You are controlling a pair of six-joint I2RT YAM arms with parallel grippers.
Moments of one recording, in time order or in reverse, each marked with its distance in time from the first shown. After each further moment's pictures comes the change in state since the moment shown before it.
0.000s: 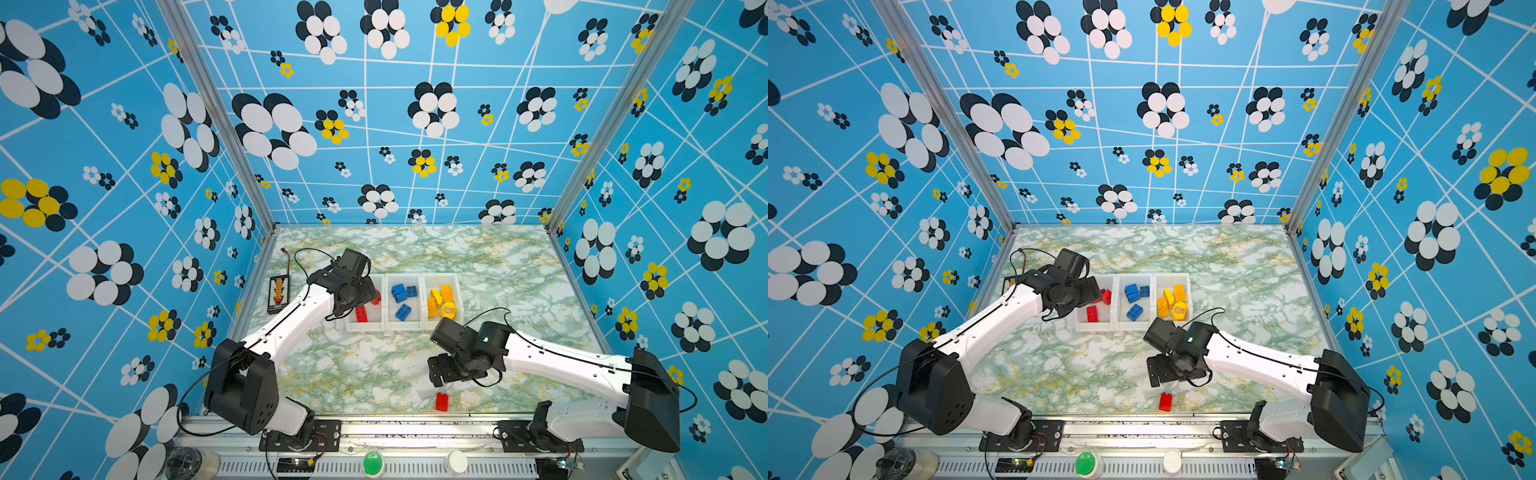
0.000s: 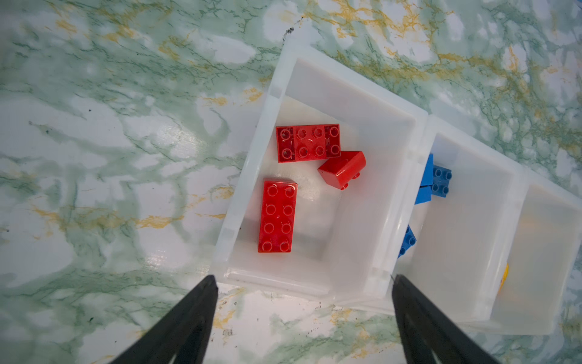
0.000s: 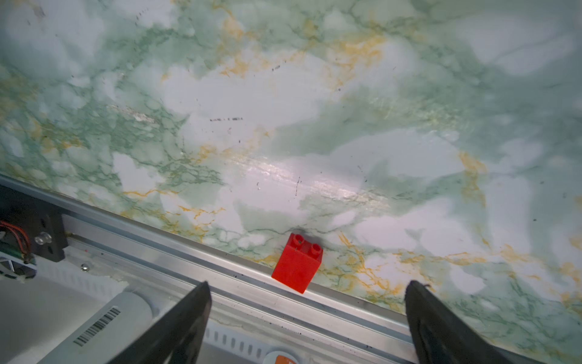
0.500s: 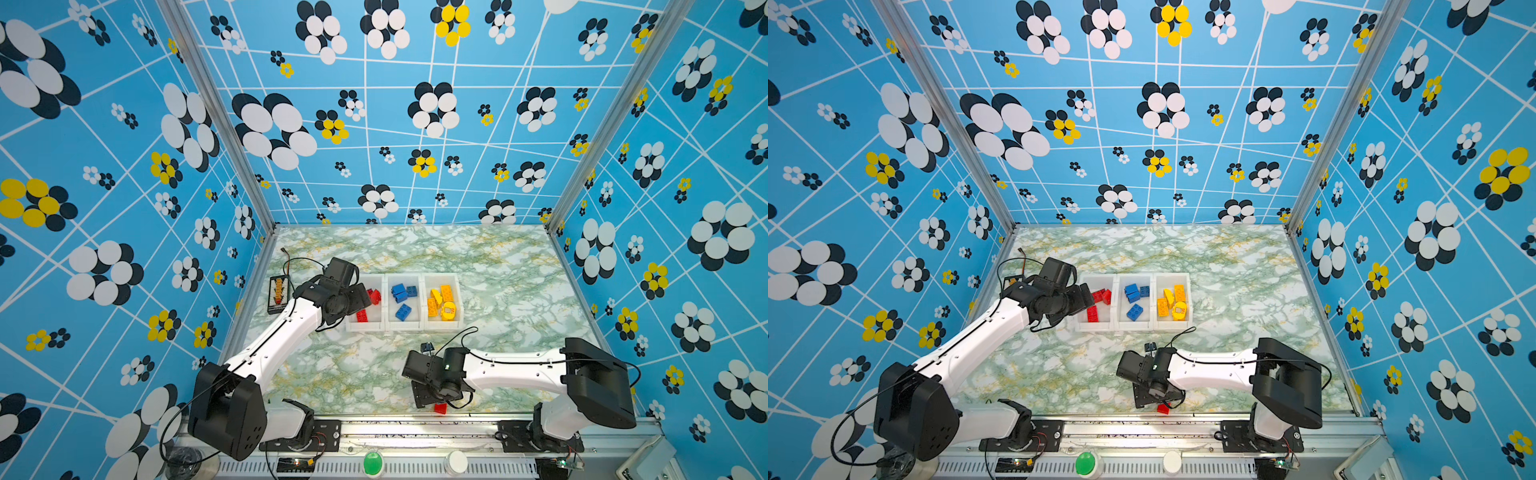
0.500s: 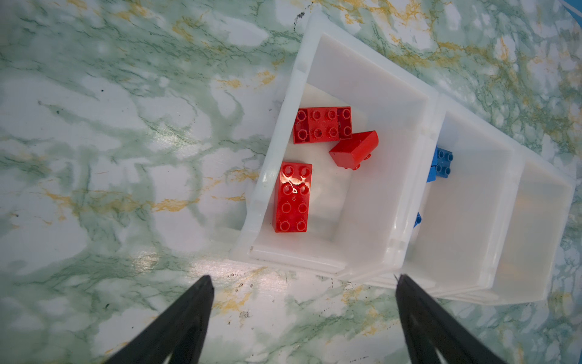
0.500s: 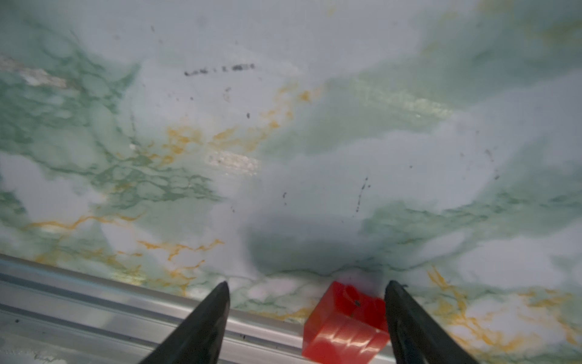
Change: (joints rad) left arm 0.042 -0.131 -0.123 0.027 0.061 0.038; right arm 0.182 0.233 -0.021 0.175 0.058 0.224
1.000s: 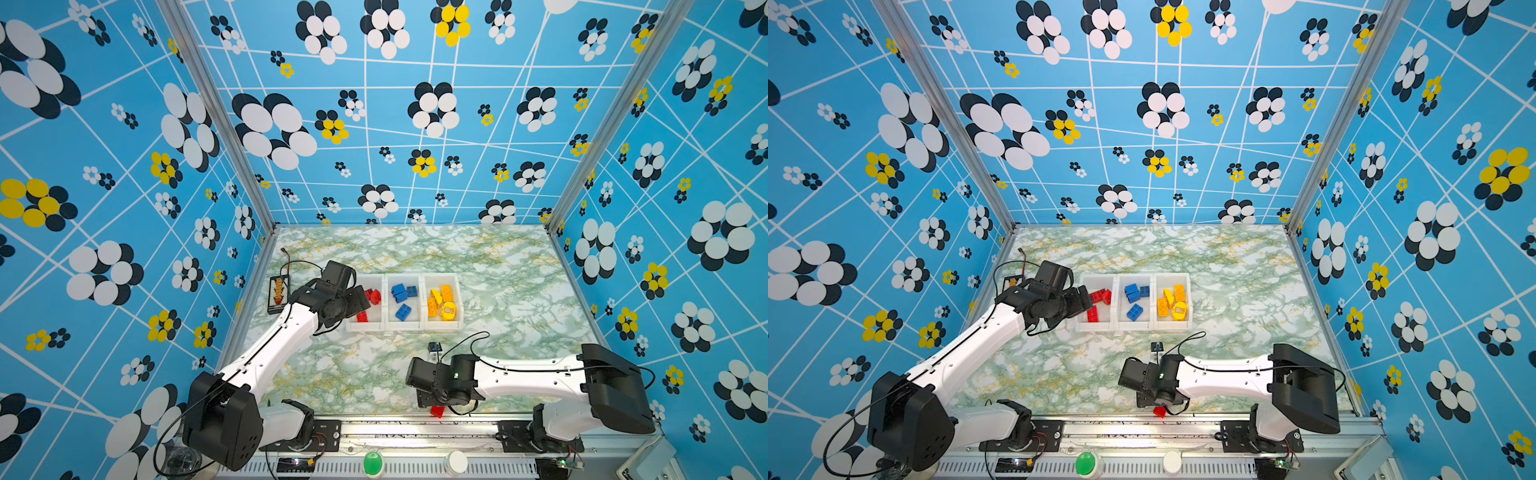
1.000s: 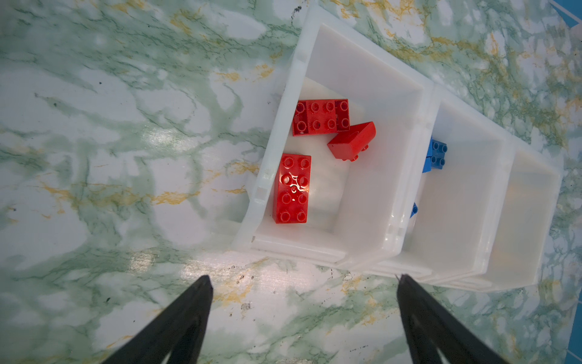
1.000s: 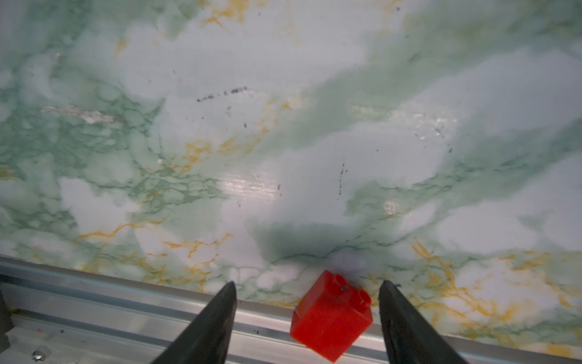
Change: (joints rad) left arm 0.006 -0.039 -0.028 0.004 0.019 0.004; right arm 0.051 -0.097 -0.026 -0.018 0.101 0.148
